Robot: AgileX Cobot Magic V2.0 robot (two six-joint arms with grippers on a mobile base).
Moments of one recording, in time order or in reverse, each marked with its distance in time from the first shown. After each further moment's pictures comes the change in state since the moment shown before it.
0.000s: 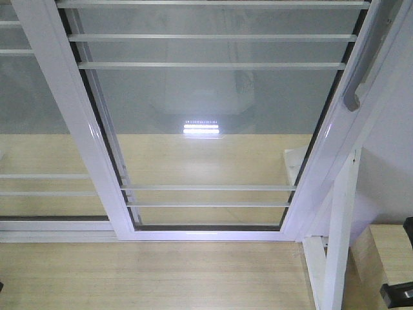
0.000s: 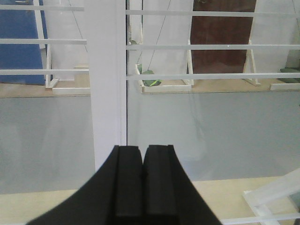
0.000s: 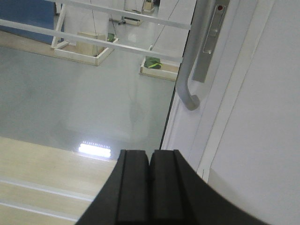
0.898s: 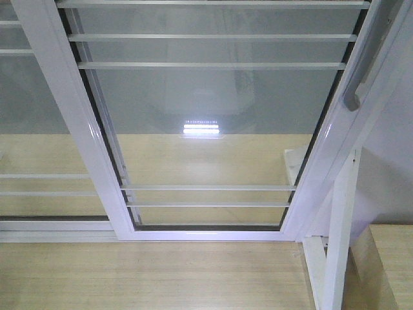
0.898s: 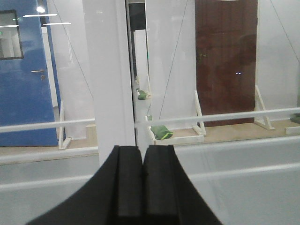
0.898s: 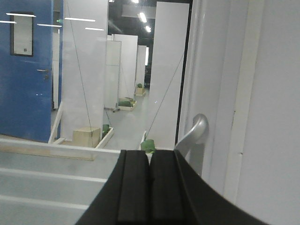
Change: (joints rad) left arm 0.000 0.508 -0.480 0.067 -0.205 0.019; right arm 0.000 0.540 -0.625 0.124 -0.220 -0.031
